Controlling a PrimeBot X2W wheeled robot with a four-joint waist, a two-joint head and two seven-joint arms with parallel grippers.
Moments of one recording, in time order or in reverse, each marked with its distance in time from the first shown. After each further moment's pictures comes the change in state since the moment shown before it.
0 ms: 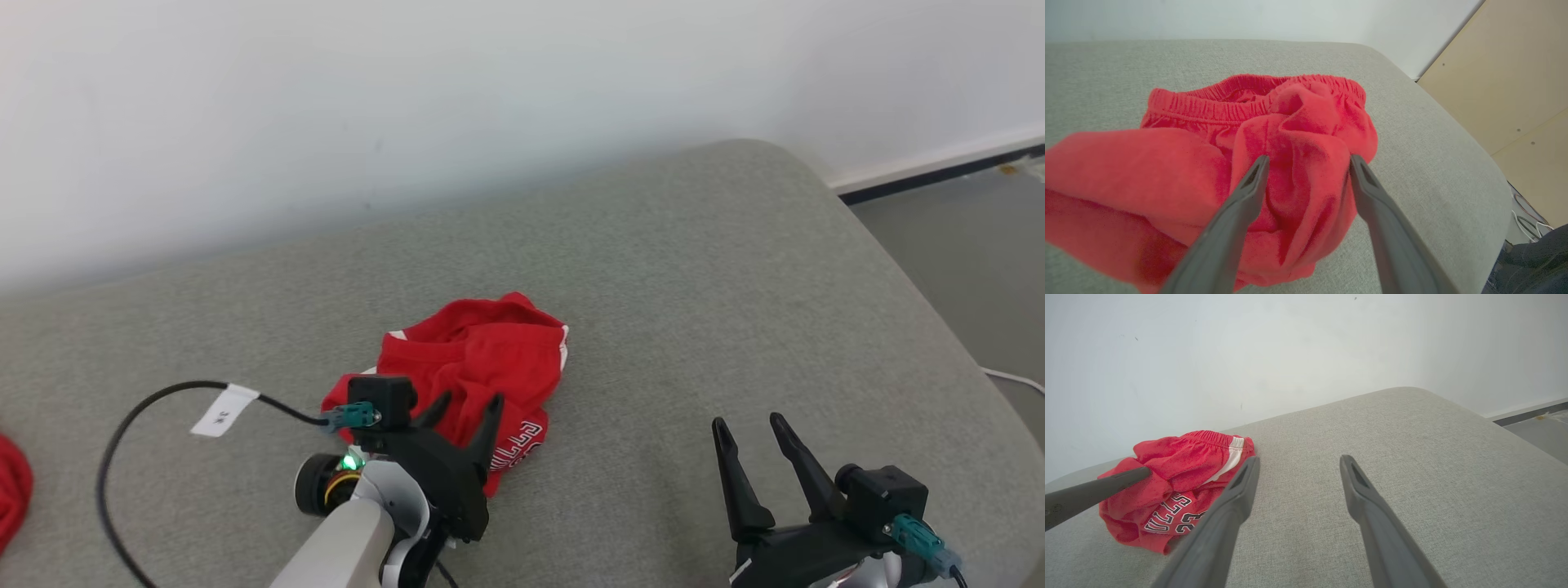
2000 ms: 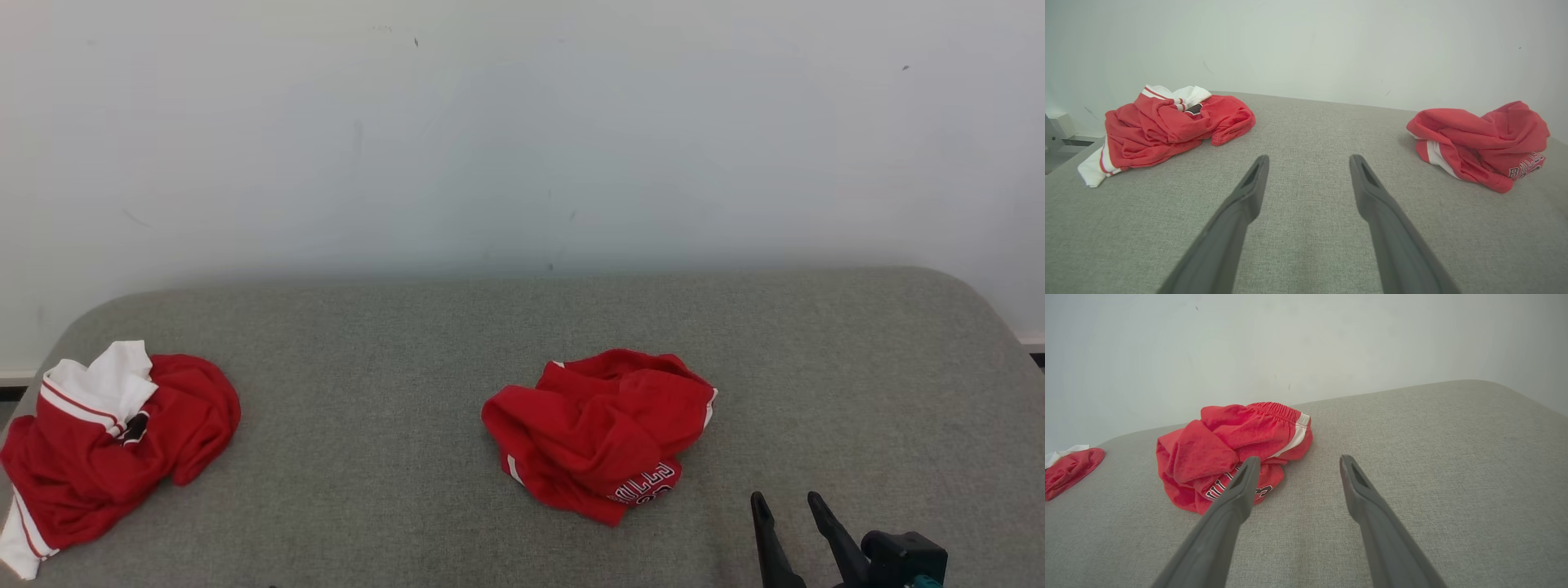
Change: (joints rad) left arm 0.777 0.135 0.510 -0.577 0.377 -0.045 -0.294; right arm 0.094 0.000 -0.088 0.108 -0.021 0.000 -0.026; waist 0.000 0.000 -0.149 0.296
